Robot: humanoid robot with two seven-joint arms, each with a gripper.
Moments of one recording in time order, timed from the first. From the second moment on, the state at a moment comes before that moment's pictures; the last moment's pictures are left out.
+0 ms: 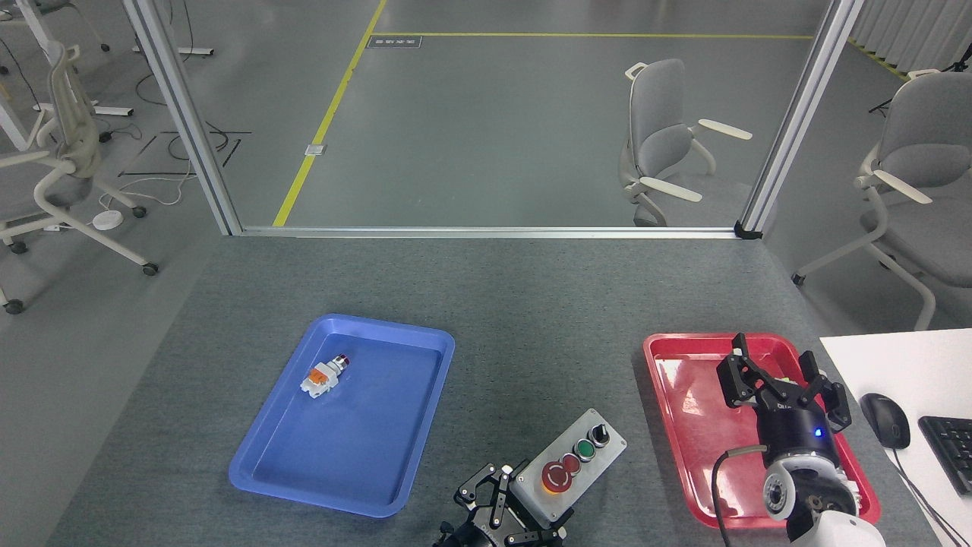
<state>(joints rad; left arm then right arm) -0.16 -0.08 -0.58 -1.16 -1.80 -0.15 0.22 -0.22 -0.08 -0.23 -1.32 1.27 -0.09 -0.02</state>
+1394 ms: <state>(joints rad) 0.02 0.13 -0.51 -1.50 -1.60 -0.03 0.21 -0.23 -0.13 -0.23 -1.29 1.28 -0.36 -0.02</state>
